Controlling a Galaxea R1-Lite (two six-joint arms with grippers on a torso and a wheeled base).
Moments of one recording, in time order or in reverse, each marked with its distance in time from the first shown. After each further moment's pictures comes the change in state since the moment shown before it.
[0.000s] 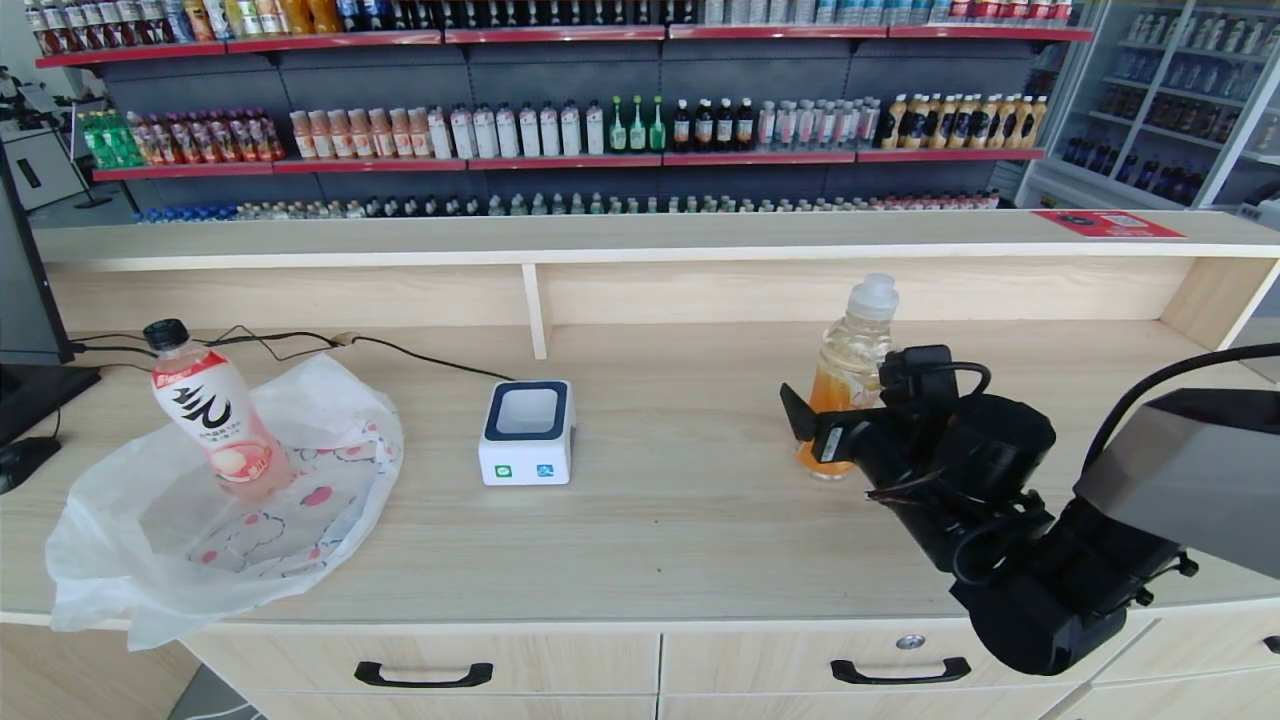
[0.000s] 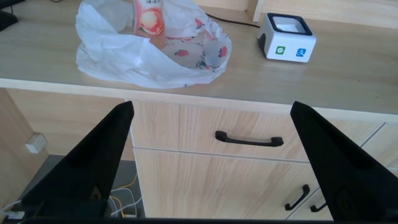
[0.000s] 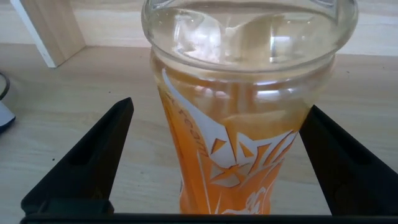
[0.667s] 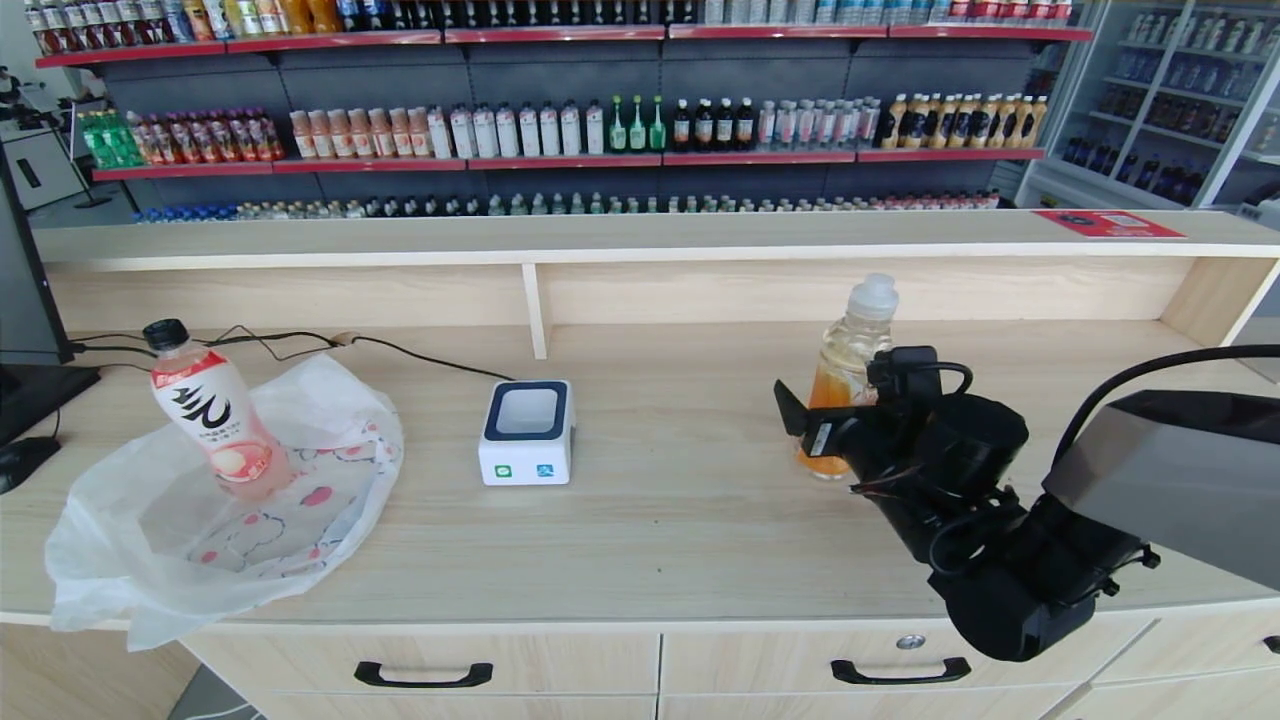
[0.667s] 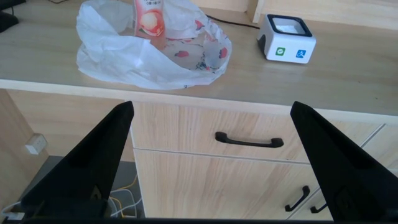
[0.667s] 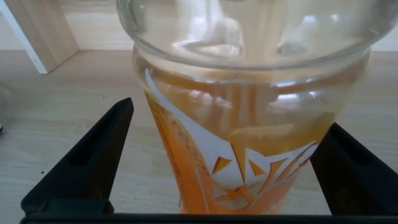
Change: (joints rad) left arm 0.000 0.000 0.000 -0.005 0.000 0.000; right arm -0.001 0.052 -0.063 0.000 -0.021 0.019
